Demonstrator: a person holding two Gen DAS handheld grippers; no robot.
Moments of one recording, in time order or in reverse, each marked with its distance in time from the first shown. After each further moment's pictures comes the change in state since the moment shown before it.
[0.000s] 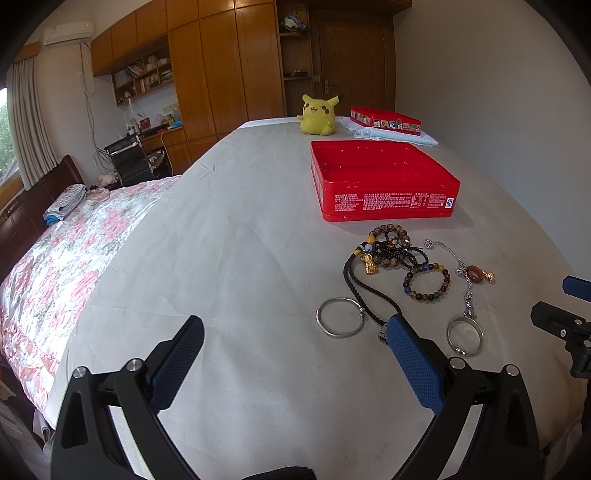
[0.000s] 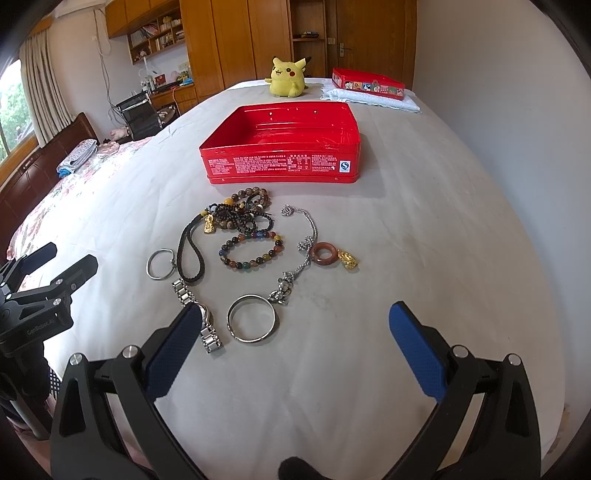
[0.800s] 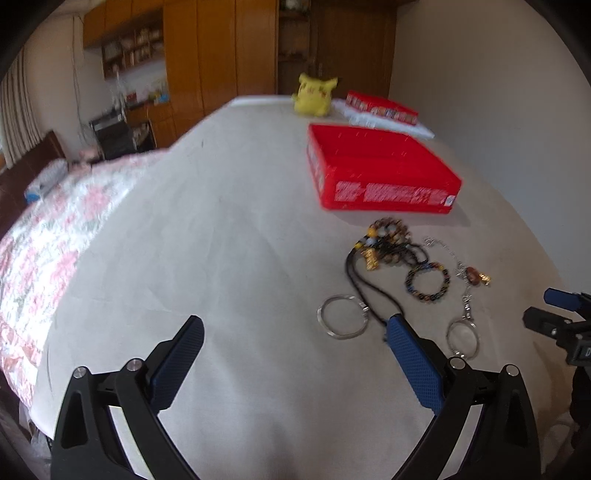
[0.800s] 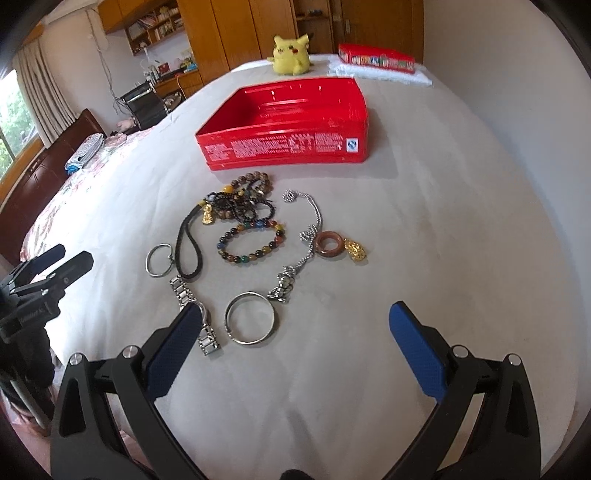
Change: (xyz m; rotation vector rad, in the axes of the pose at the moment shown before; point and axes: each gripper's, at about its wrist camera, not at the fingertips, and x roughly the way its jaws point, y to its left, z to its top) left arm 0.026 0.035 0.010 -0.056 0.120 -0.104; right arm 0.031 -0.025 0.015 0.056 0.126 0.105
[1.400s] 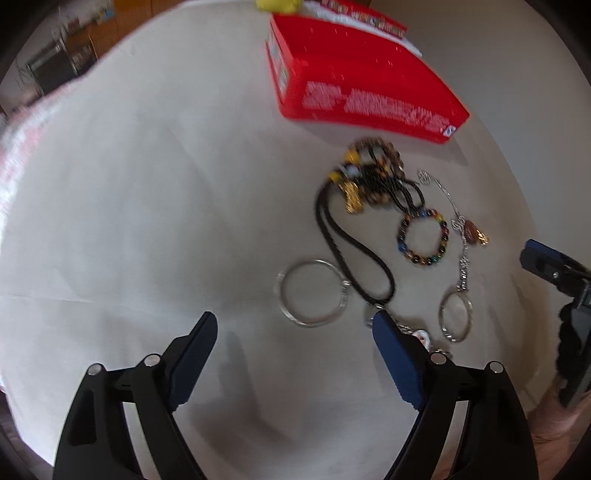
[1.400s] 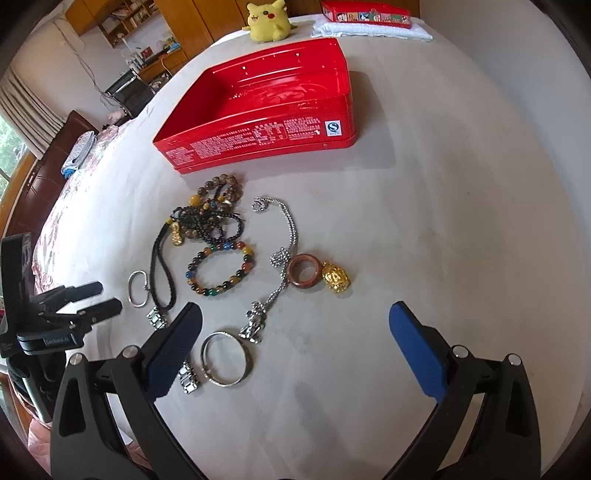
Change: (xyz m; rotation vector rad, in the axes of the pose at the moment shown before) left arm 0.089 -0.017 0.024 0.018 0.426 -0.200; right arm 0.039 -0.037 0.047 0.065 0.153 0.040
